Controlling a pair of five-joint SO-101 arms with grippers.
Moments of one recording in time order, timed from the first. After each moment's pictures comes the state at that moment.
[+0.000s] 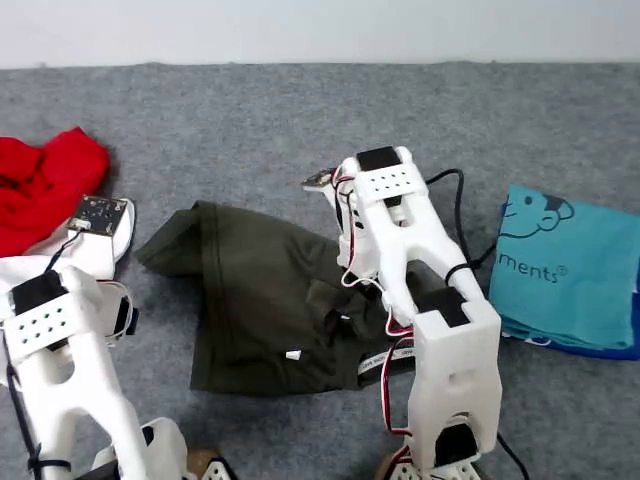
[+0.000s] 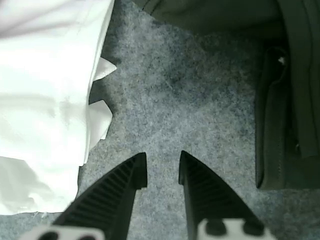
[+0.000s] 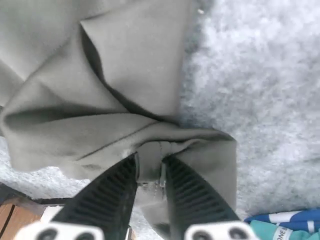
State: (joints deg) left arm -30.8 -29.4 45.5 77.0 -25.8; right arm -17.9 31.4 -17.3 100.5 25.6
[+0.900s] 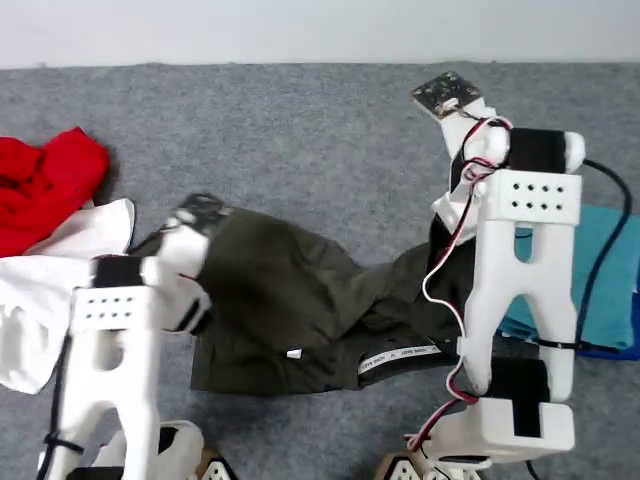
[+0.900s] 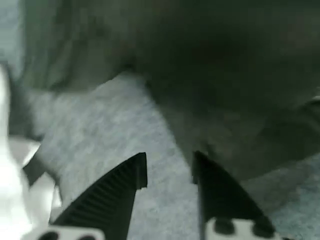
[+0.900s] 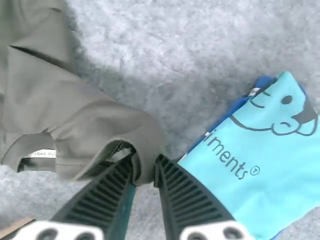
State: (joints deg) left arm -4.8 -29.4 45.5 78.7 -26.0; right arm 1.0 0.2 -16.4 100.7 33.7
